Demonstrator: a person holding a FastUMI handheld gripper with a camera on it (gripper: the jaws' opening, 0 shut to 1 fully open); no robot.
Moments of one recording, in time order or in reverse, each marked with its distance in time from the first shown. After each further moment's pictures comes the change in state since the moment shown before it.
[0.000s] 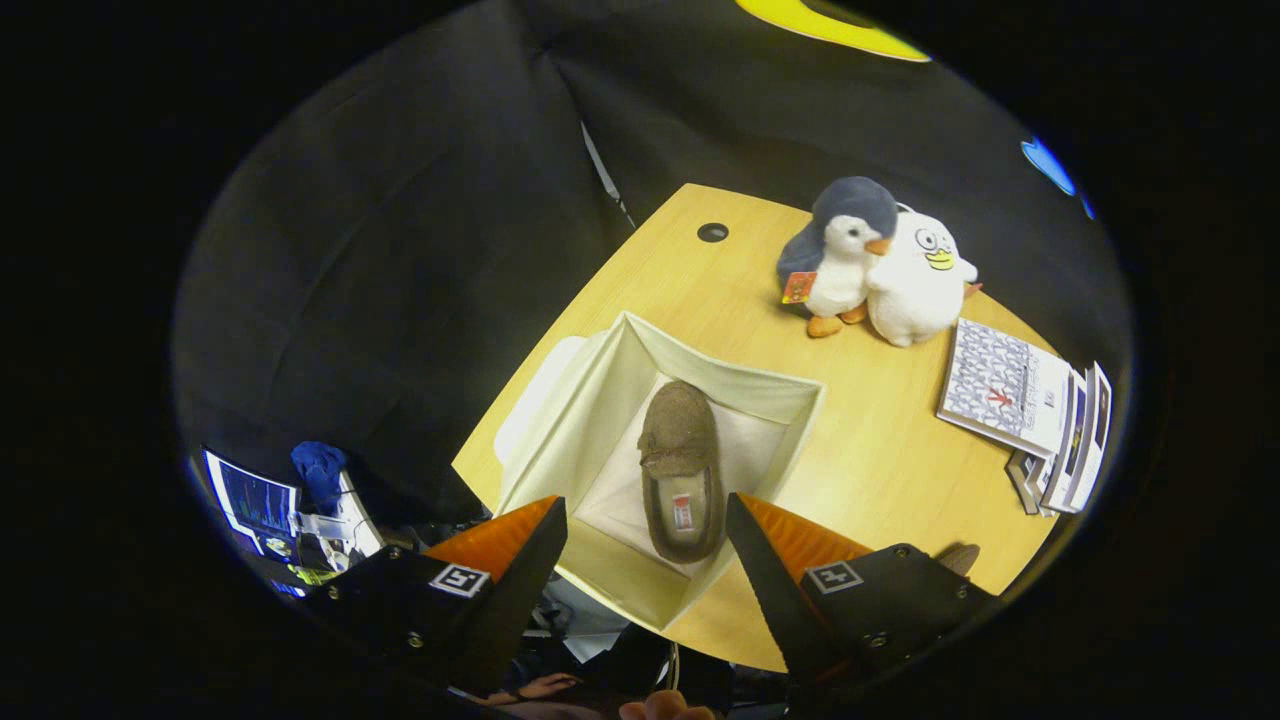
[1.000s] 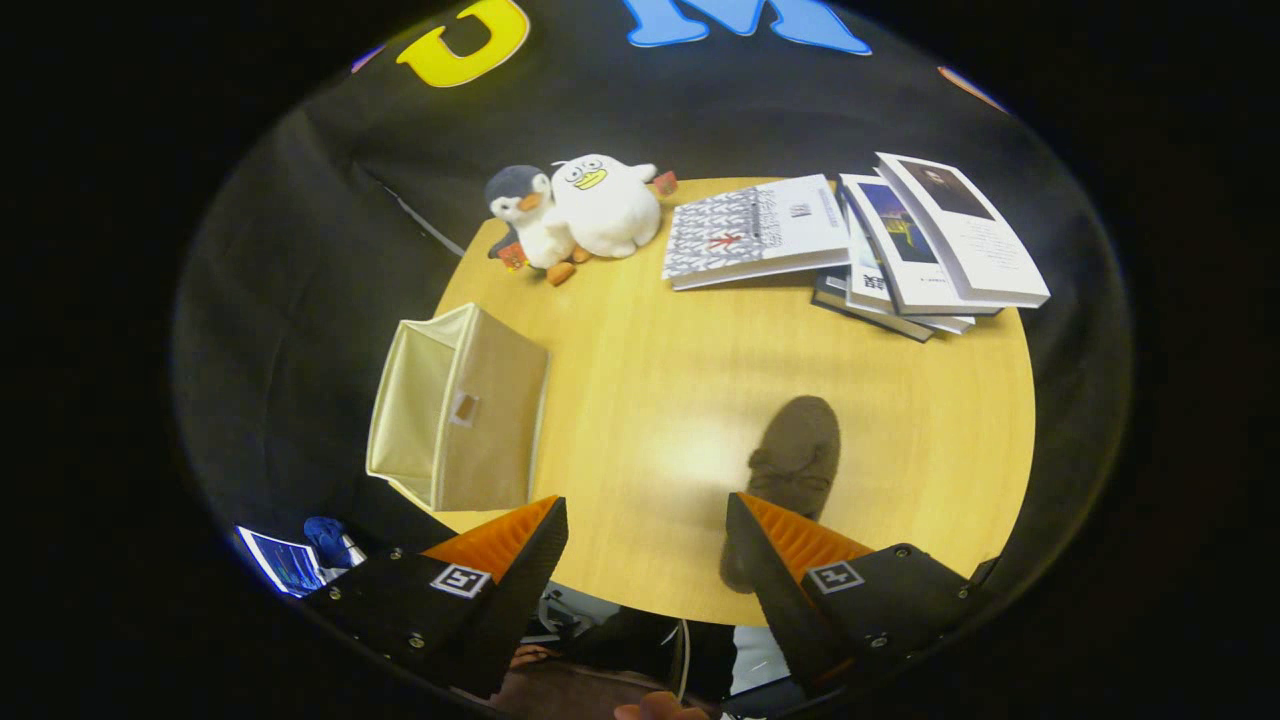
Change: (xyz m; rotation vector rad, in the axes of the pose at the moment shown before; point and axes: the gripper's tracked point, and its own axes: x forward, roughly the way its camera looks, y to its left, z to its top) arm -0.097 -0.251 -0.175 0.393 -0.050 -0.156
